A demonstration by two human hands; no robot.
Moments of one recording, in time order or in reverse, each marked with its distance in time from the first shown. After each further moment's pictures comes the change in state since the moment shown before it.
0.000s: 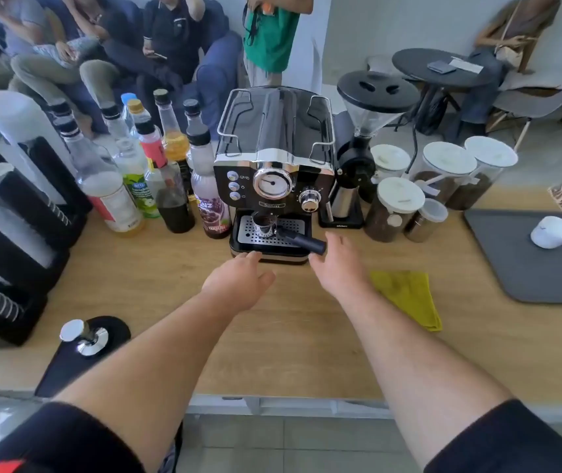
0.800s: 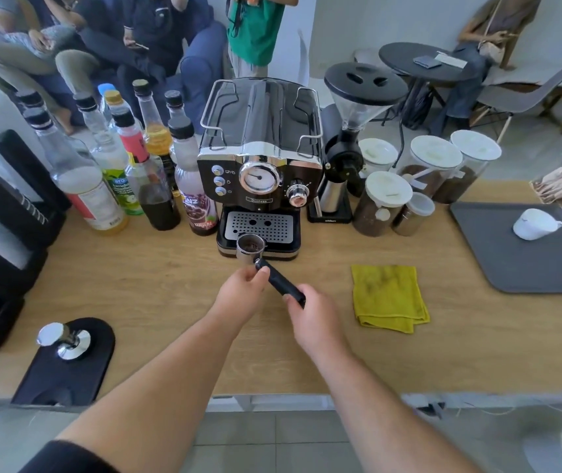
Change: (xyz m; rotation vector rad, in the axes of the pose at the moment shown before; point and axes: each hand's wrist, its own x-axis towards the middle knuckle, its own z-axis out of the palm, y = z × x) left_hand -0.007 0.011 0.048 -0.824 0.009 -0.254; right_hand -0.095 0.002 0.043 0.363 -0.058 0.101
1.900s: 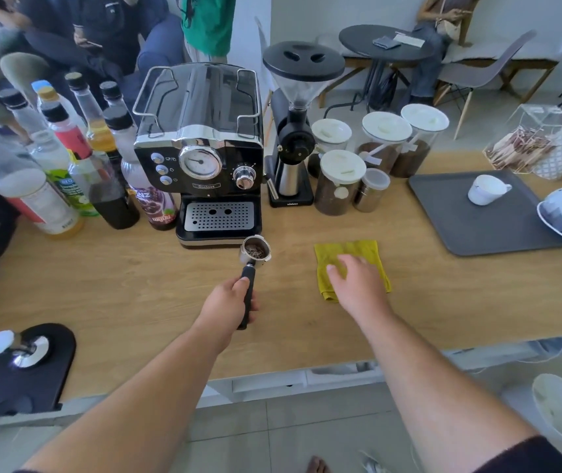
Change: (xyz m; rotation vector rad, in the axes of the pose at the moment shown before) left_hand -0.030 -0.018 0.051 -0.260 -0.090 -0.112; right_hand 0.030 0.097 -0.104 -0.296 0.154 0.108
